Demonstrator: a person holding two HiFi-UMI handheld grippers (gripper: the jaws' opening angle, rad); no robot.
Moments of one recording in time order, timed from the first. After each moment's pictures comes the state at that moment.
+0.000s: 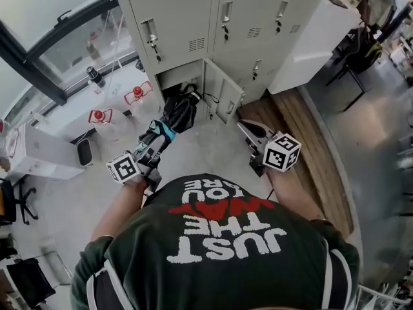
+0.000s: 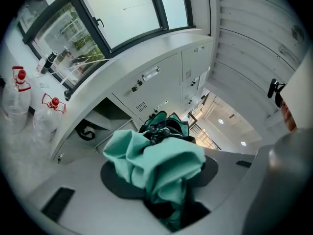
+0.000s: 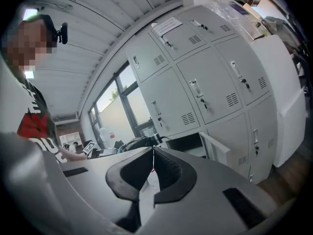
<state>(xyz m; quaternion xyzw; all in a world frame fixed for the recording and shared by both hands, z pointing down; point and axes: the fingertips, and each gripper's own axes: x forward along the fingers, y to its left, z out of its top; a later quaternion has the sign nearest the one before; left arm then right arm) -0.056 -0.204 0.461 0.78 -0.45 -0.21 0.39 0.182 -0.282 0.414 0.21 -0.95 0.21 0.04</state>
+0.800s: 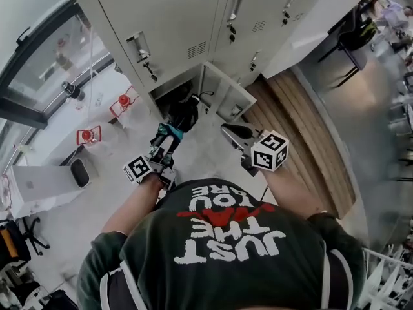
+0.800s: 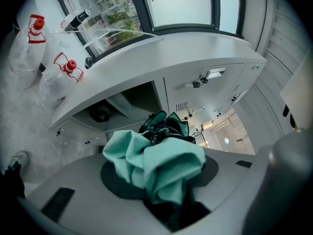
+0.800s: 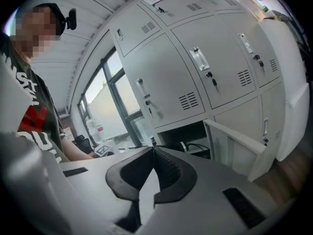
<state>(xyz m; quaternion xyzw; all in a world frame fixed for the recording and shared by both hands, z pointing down) -0.116 -0.337 0.591 0.69 -0.41 -0.24 0.55 0.058 -0.361 0.480 0.23 -0.94 0.24 0.11</state>
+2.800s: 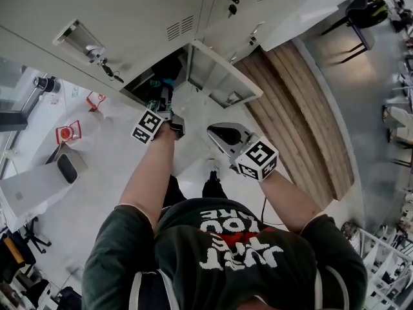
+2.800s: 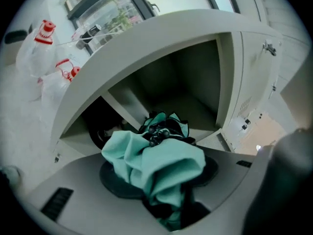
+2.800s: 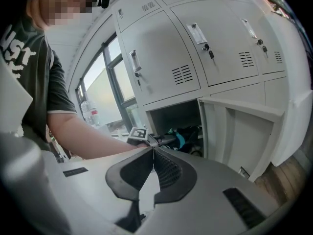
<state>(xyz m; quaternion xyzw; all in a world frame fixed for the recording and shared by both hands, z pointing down) -0.107 -0.528 0.727 0.61 -0.57 -0.26 0.48 0.049 -0.385 0.590 0.24 -0.94 0.20 0.17</state>
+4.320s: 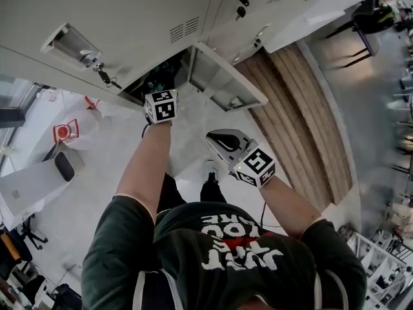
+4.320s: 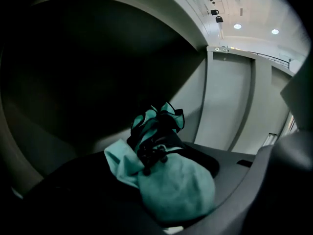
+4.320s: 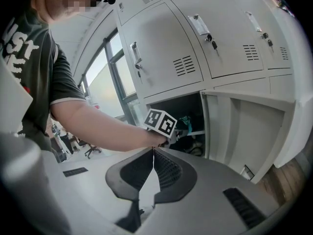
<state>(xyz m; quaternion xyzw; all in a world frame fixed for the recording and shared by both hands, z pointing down) -0.091 -0.597 0.743 0.73 -0.63 0.20 0.19 0.043 -0.387 0.612 0.22 -0.94 0.20 0.20</state>
